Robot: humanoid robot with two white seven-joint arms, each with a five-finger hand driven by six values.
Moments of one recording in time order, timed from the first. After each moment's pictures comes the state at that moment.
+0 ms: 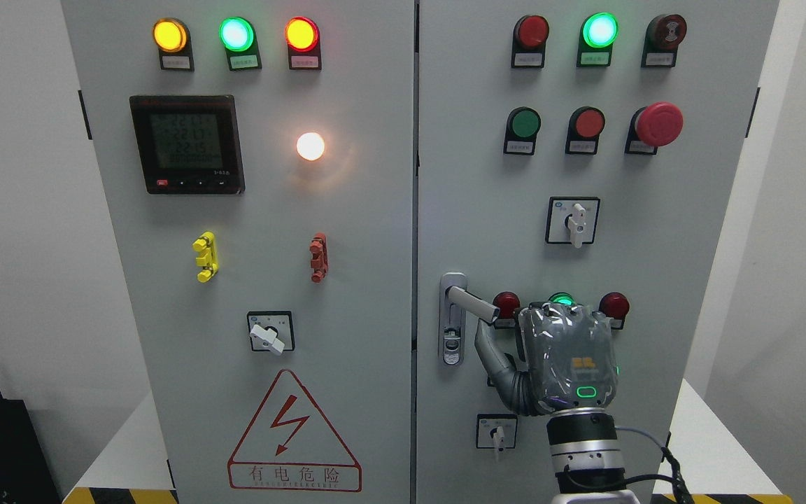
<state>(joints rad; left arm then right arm) 0.00 -0.06 0.00 0.00 -0.07 -0.05 0.02 -0.49 0.13 0.14 -1.73 1.50 0.10 -0.06</state>
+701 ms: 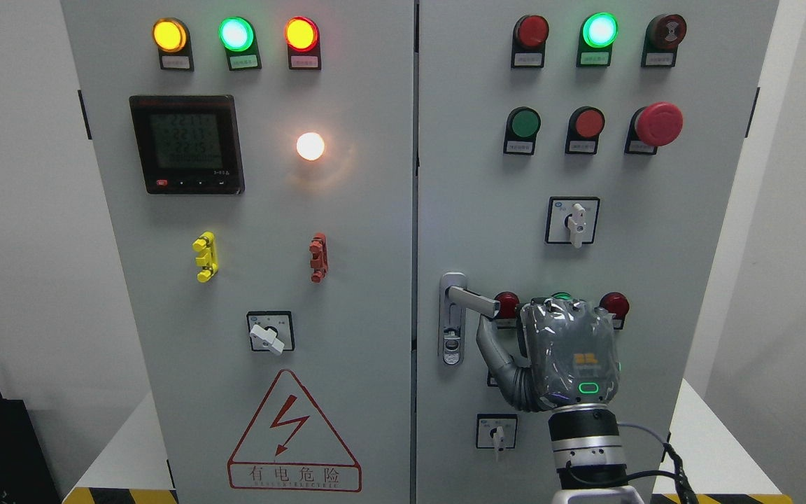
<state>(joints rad) 0.00 -0.06 0.00 0.00 -0.07 -0.05 0.02 -0.50 0.13 0.14 -1.73 1.49 0.10 -0.06</state>
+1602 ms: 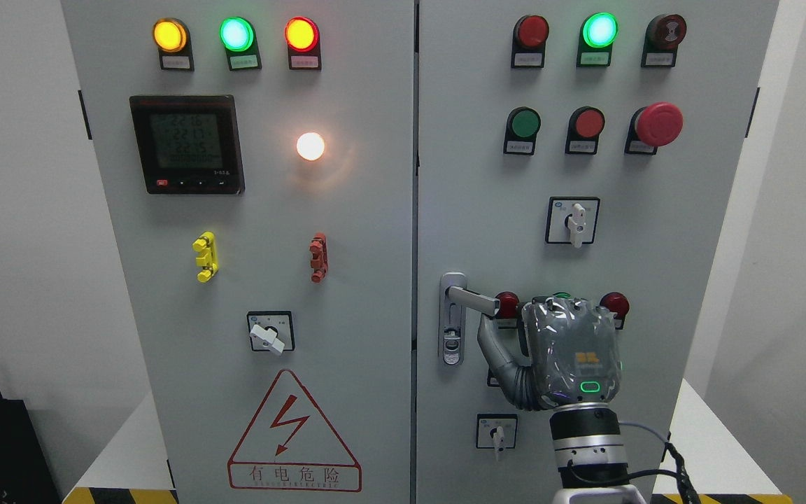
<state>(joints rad) 0.00 -0.06 0.00 0.00 -0.07 -0.05 0.02 -0.51 0.13 0.14 -1.73 1.49 0.10 -0.06</state>
